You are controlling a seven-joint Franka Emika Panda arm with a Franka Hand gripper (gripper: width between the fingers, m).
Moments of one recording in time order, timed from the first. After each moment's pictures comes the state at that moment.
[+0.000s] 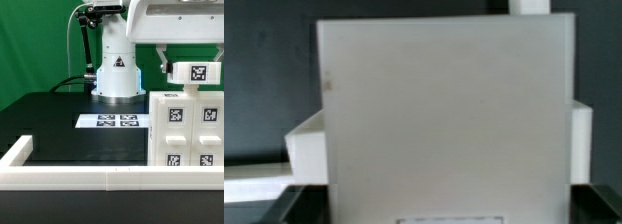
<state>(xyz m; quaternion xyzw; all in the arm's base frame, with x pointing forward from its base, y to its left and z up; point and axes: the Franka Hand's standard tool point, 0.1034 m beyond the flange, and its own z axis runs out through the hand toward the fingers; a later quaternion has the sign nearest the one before) 0.598 0.079 0.162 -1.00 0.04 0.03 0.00</state>
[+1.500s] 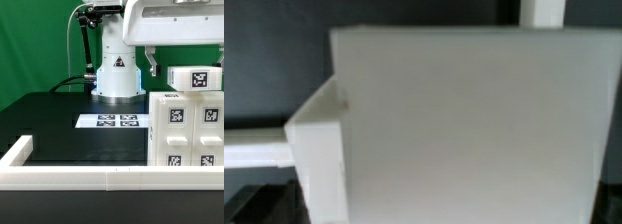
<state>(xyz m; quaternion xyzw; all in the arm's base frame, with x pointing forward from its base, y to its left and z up) 0.598 0.074 0.161 -1.00 0.02 -0.04 0.01</state>
